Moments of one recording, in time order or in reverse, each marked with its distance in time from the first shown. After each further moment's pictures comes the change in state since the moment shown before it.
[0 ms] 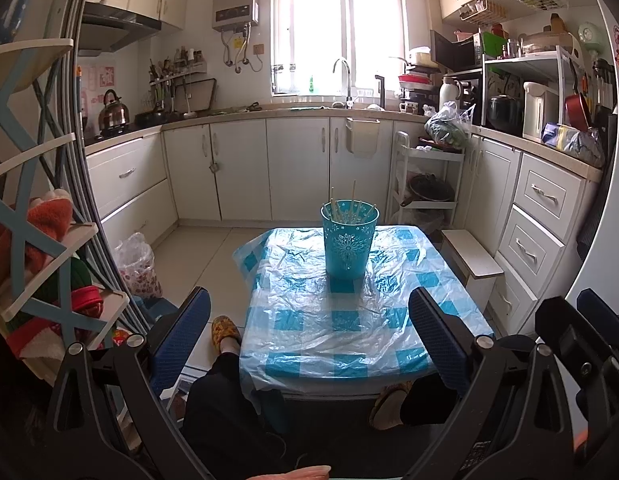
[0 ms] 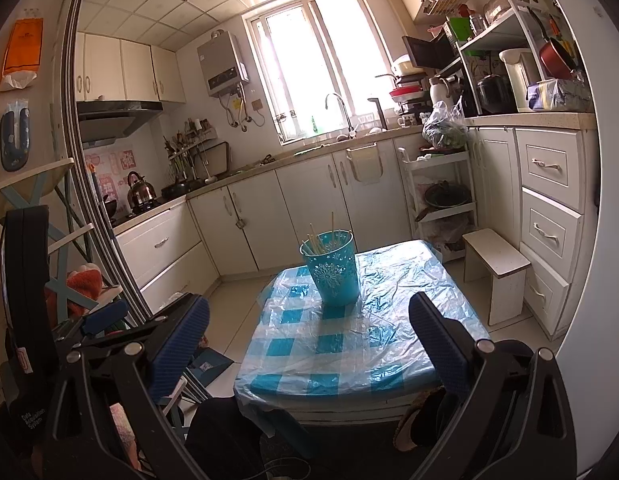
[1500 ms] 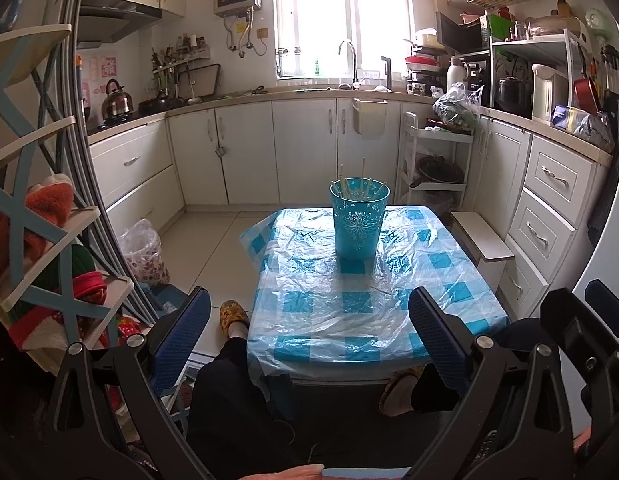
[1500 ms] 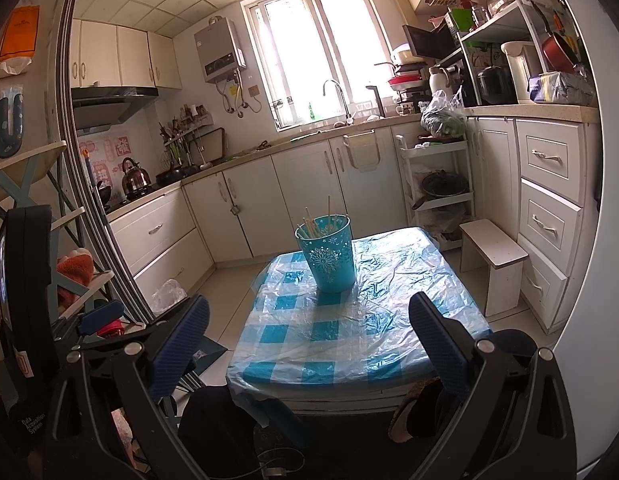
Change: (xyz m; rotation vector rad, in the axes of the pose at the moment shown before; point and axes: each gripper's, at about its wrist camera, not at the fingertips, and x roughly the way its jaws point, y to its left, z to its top) left arm 0.022 -0.002 -0.015 0.017 0.056 0.033; right arm 0.016 -0.010 -0.006 -0.022 0.046 -0.003
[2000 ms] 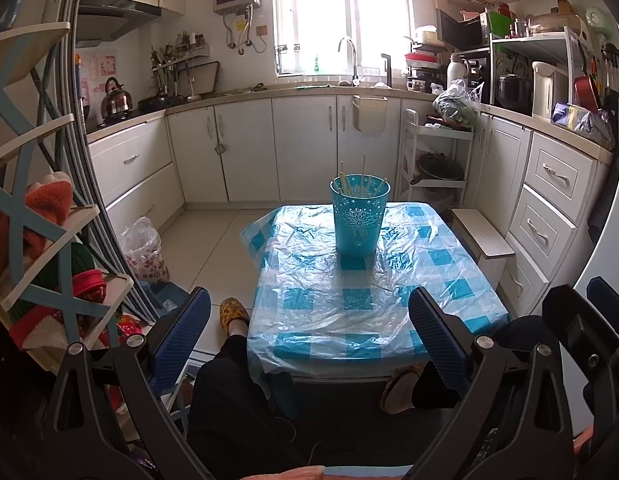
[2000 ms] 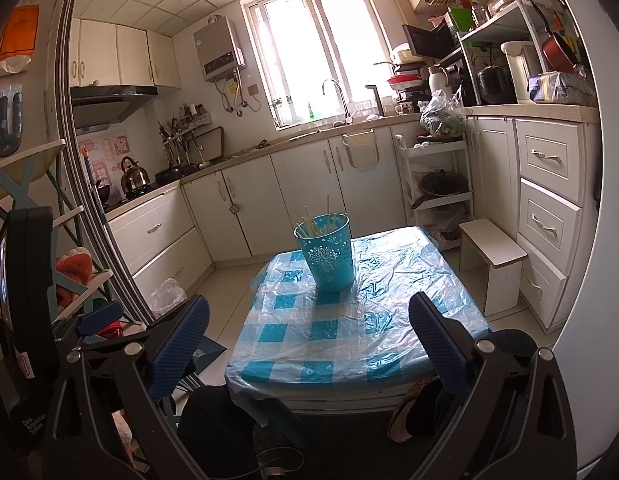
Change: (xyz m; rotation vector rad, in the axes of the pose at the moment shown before) left arm 0.001 0.002 -0.005 0.000 0.007 0.000; right arm 0.000 -0.001 -0.001 -0.003 0.000 -0.001
